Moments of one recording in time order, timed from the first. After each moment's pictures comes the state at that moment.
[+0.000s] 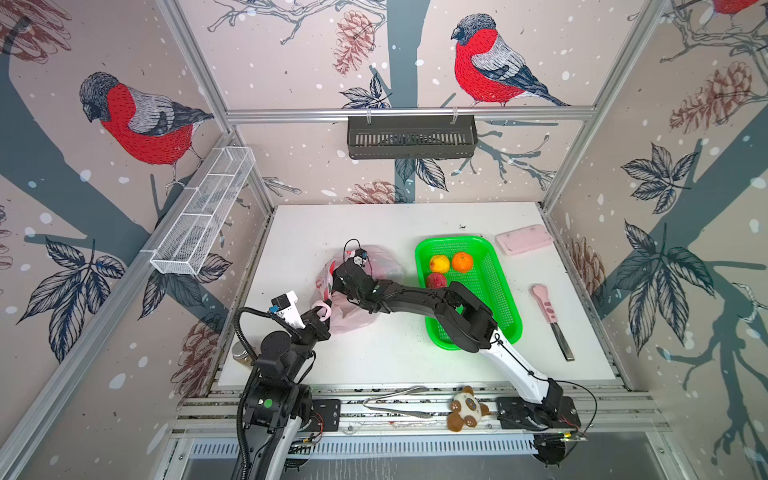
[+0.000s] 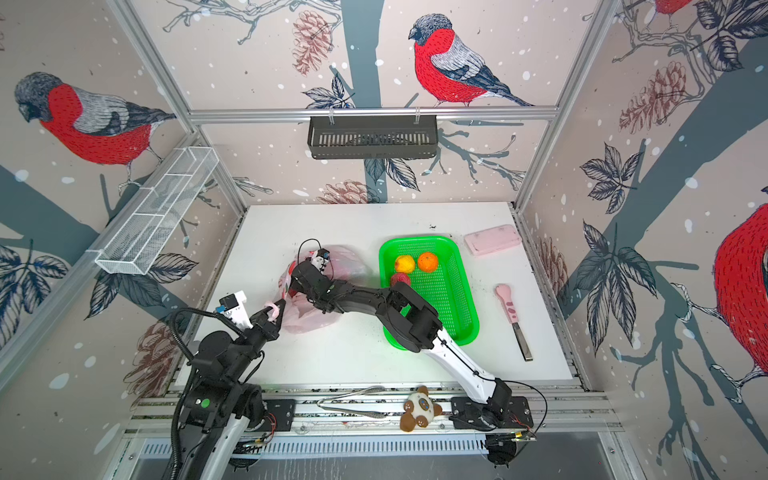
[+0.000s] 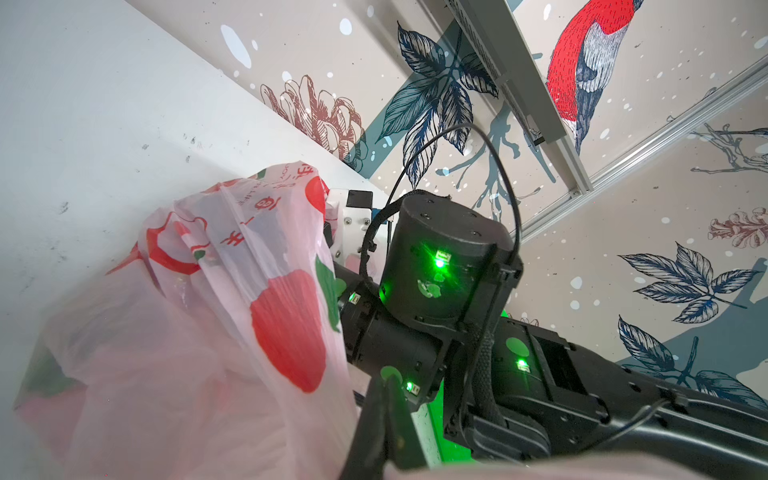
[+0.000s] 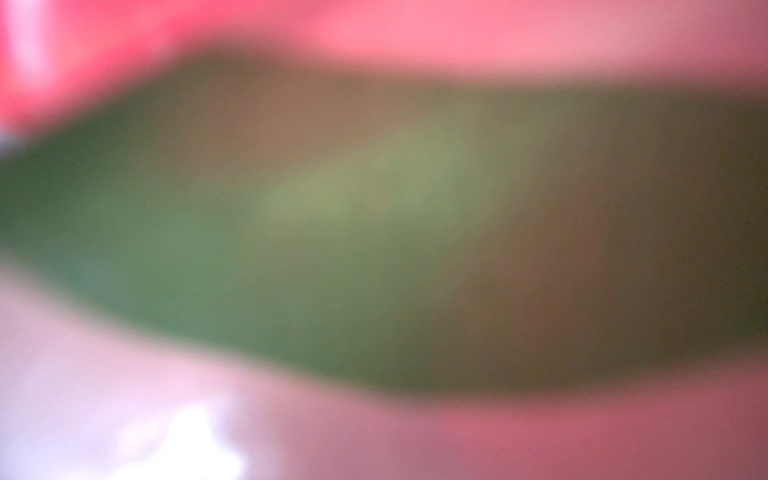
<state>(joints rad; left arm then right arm) -0.17 0.06 0.21 -0.27 0.24 -0.75 1.05 2.52 1.93 0.09 0.17 1.16</state>
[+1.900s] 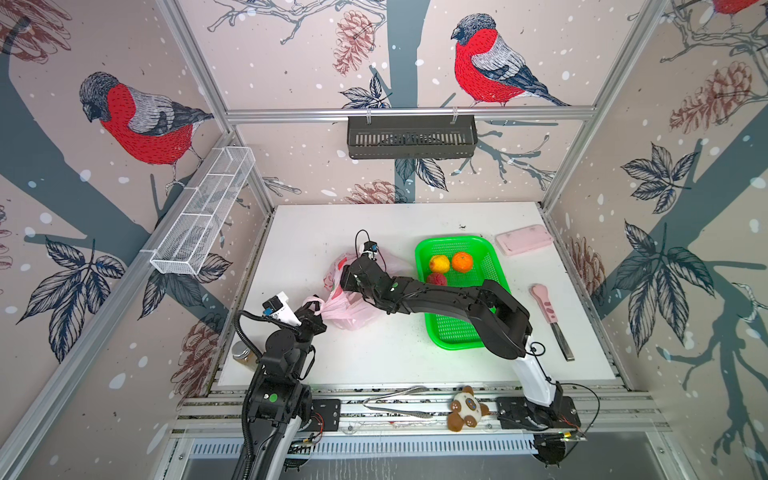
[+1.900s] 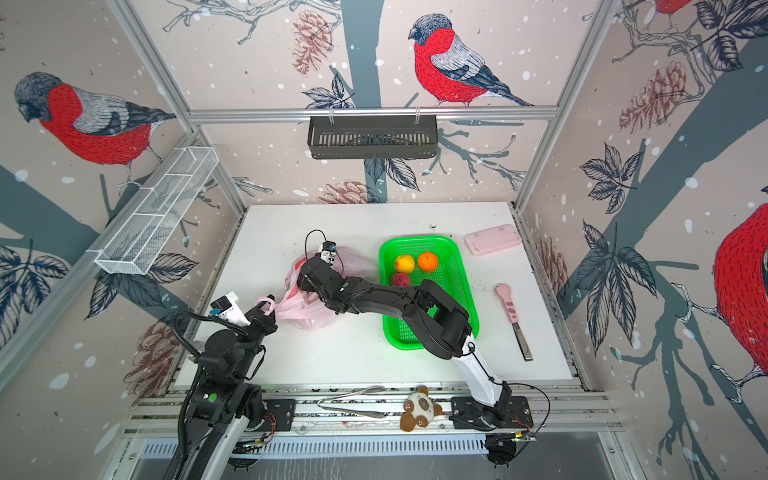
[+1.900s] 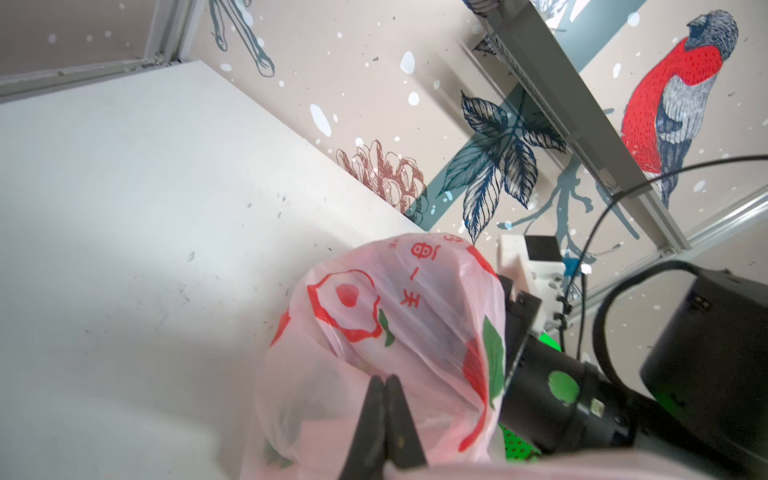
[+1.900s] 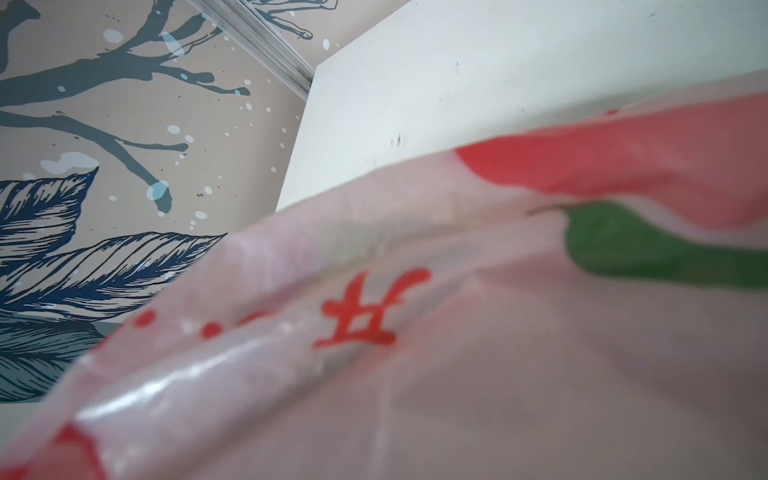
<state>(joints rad) -0.17 0.11 0.14 -0.15 -0.04 -0.70 1.07 2.17 1.61 0.04 0.24 0.93</state>
